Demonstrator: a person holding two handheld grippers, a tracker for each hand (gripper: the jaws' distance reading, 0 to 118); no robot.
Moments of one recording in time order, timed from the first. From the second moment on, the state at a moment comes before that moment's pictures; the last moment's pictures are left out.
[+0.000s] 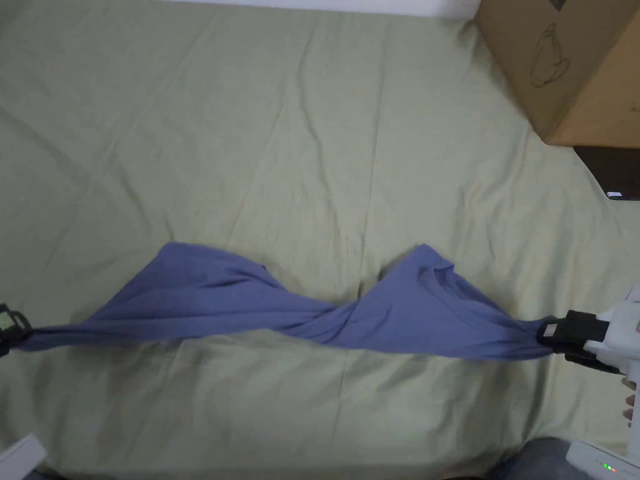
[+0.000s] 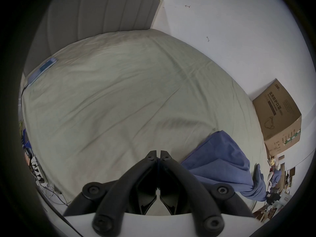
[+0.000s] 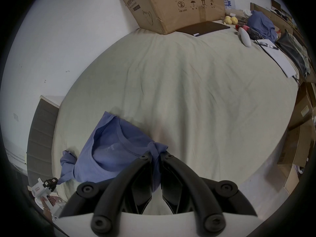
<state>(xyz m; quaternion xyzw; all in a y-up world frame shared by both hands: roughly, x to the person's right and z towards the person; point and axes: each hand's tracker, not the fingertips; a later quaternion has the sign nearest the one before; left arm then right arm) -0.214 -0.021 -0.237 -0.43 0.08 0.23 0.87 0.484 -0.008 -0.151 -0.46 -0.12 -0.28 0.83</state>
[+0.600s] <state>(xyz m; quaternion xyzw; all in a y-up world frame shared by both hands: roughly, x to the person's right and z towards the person) -0.217 -0.012 -0.189 -0.31 0.06 0.21 0.92 0.464 0.057 -0.110 -0.37 -0.12 -0.18 0.90</state>
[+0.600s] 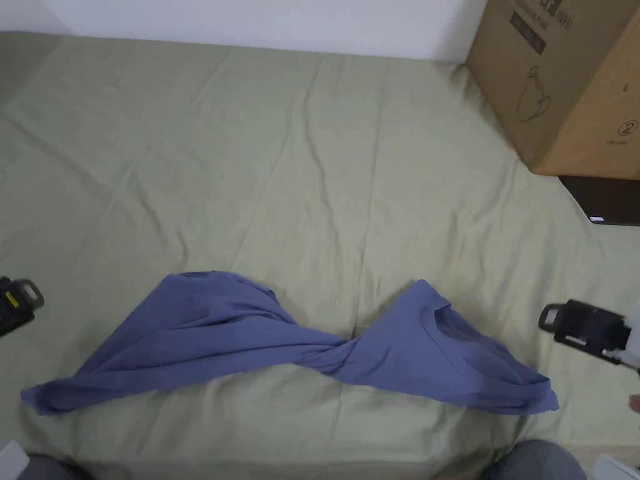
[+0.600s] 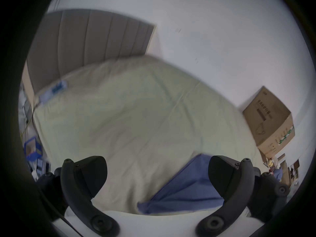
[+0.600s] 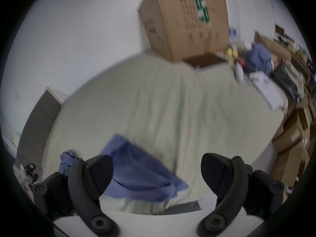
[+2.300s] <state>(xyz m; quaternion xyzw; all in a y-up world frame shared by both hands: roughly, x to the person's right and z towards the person) -0.060 0.092 -0.156 -0.17 -0.06 0.00 0.98 0.351 0.060 -0.277 -0.49 -0.01 0.03 0.87</state>
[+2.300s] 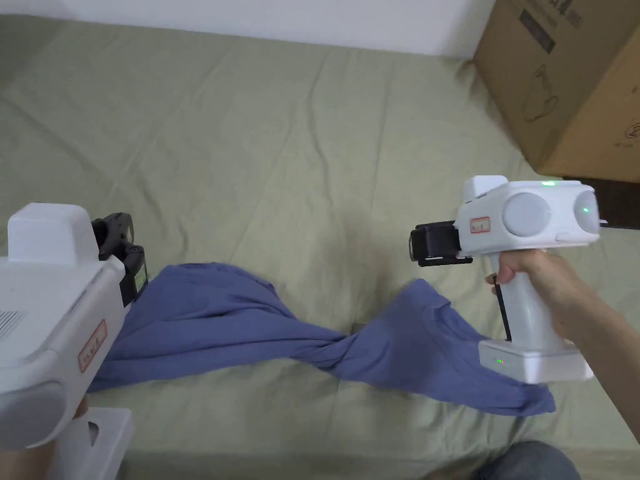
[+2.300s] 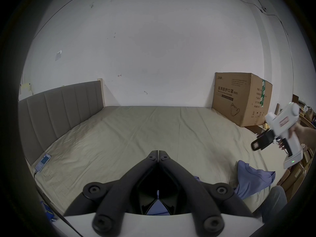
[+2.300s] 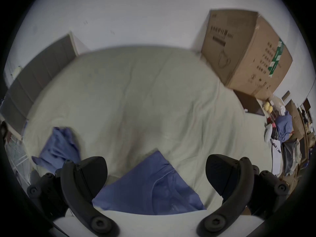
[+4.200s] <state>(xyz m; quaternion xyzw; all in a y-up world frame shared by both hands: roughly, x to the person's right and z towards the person) -0.151 -0.012 -0.192 -0.54 -0.01 -0.03 0.84 0.348 0.094 -0.087 -0.32 -0.03 -0.11 0.94</state>
